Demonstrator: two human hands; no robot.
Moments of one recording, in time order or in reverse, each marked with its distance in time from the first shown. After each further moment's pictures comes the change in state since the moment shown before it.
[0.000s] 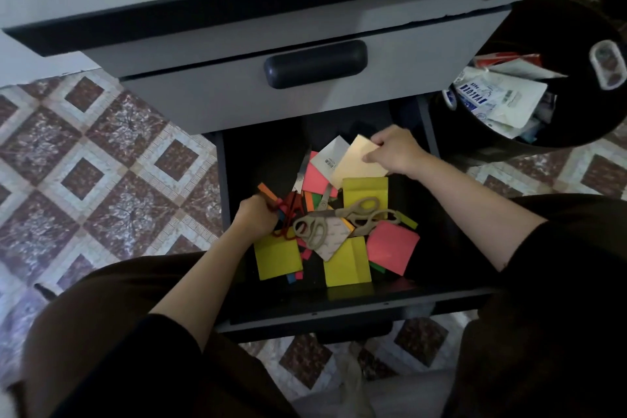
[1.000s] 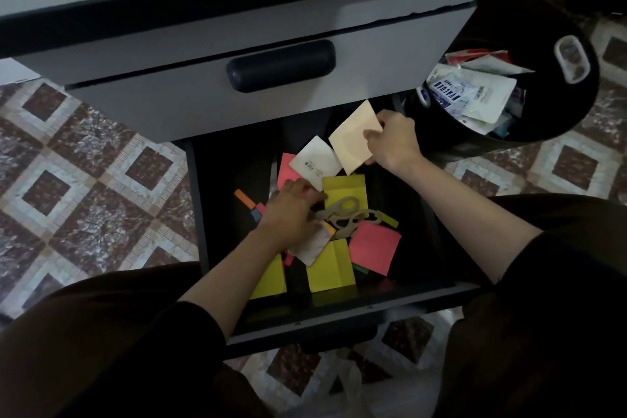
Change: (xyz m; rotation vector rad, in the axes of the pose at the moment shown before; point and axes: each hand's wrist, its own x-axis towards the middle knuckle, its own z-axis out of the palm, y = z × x) left_hand 0.003 0.055 0.041 0.546 0.057 0.619; right_hand 0.003 0.013 -0.011 0.172 0.346 0.041
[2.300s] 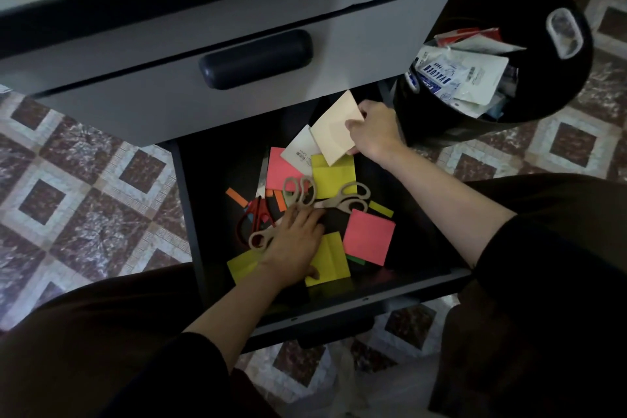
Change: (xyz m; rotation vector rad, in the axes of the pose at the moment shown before) left_hand -0.032 0.028 0.025 0.398 -0.180 0.215; right_hand 0.003 0.001 0.010 0.117 -0.027 0.049
